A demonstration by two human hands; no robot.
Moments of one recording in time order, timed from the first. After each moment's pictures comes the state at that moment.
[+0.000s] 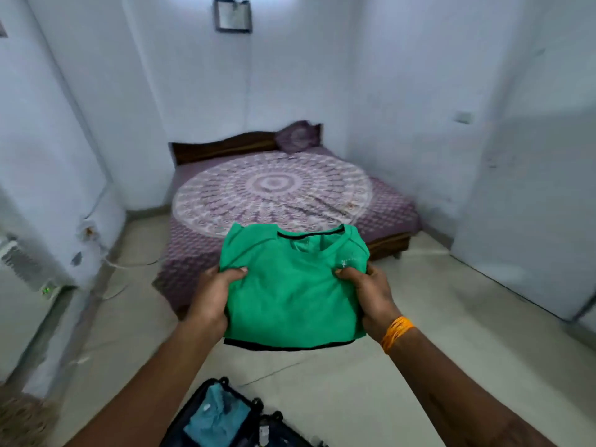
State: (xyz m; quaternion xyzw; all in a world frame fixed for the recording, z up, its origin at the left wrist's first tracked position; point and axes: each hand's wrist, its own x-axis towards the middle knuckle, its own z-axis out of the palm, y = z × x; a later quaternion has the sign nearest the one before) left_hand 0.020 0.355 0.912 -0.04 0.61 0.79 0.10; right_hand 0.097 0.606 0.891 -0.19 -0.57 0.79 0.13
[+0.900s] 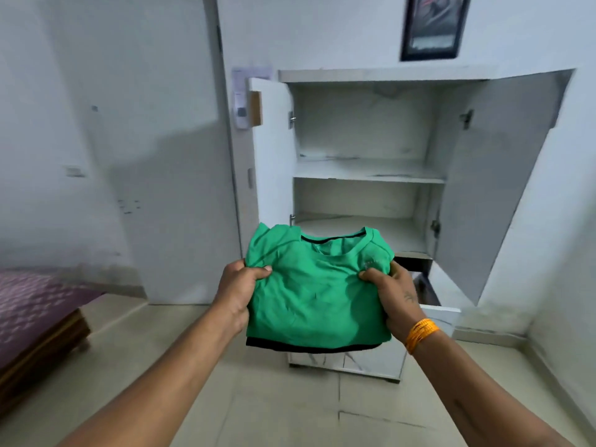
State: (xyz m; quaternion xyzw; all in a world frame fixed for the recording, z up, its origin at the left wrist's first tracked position) left_hand 0.475 1.124 0.958 0.32 0.54 0.62 0.46; right_hand 0.739 1.173 0.943 -0.47 -0.45 0.51 0.56
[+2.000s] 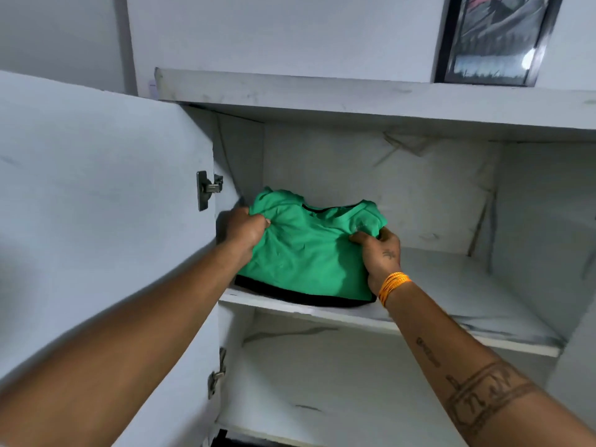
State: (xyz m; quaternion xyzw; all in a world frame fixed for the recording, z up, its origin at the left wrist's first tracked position) left_hand 0.463 1.860 1.092 0.40 0.62 0.63 0.25; right_hand 0.709 1.873 1.073 -0.45 -0.46 0.44 0.63
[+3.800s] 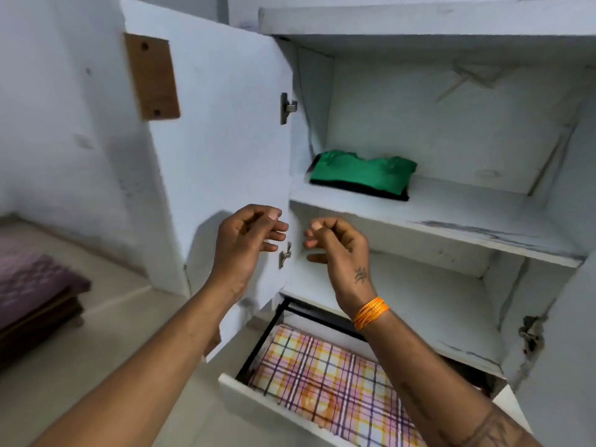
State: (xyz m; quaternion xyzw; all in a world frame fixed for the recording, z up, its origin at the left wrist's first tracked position) left_hand 0.500 1.523 1.003 0.44 0.51 0.70 0.23; right_hand 0.659 1.583 0.999 -0.29 -0.60 0.53 0.52
